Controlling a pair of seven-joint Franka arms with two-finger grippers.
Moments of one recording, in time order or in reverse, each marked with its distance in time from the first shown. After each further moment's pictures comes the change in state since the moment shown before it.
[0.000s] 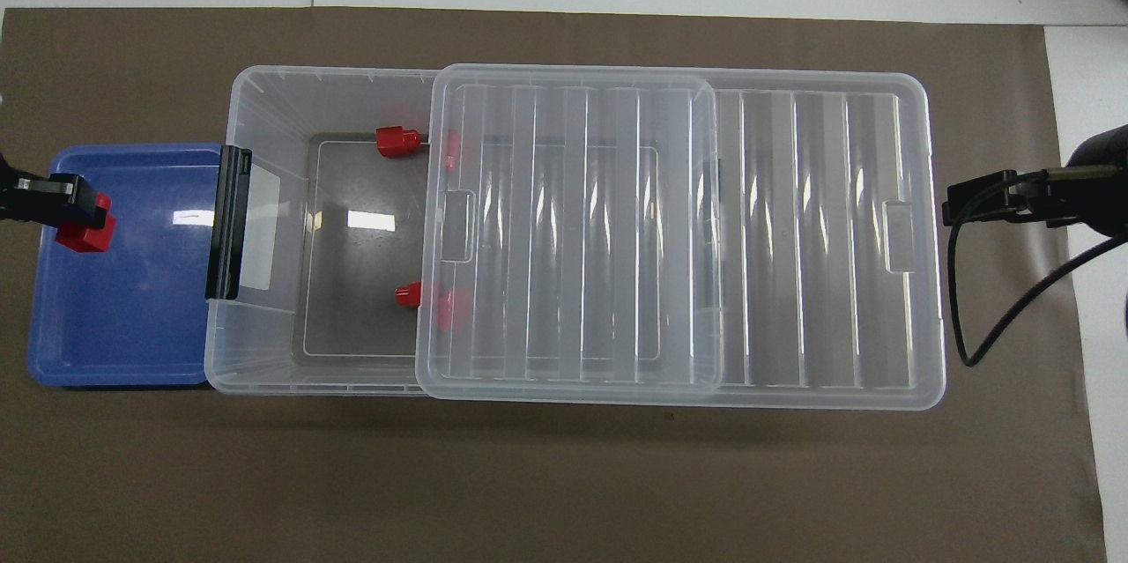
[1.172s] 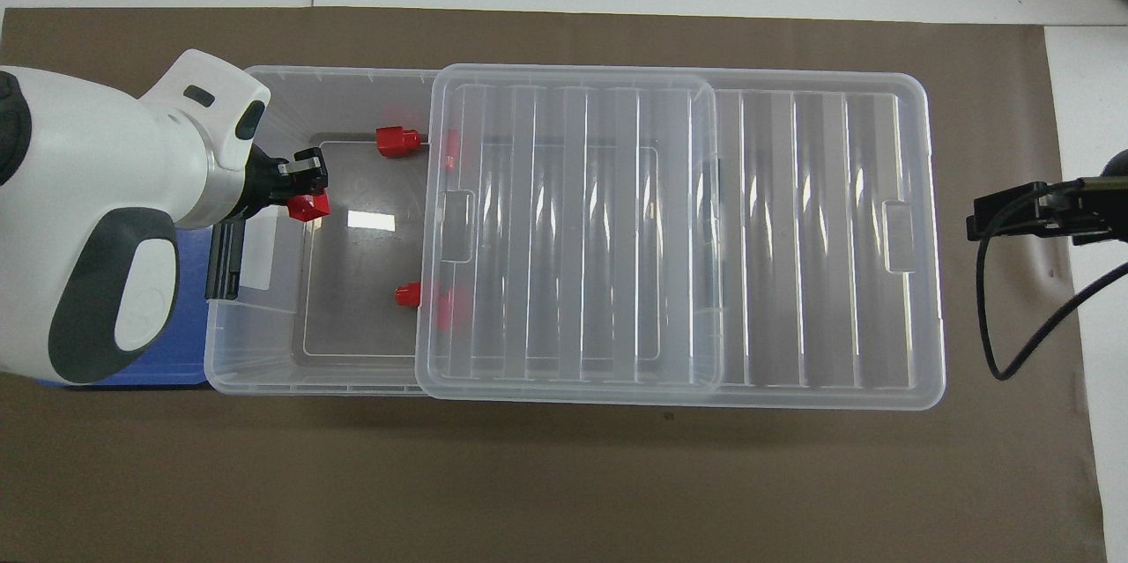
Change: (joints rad) left arm -0.278 -0.039 -0.033 -0.242 -0.004 0.453 -0.561; right arm 0.086 -0.013 -0.113 0.003 0.000 -0.039 0.000
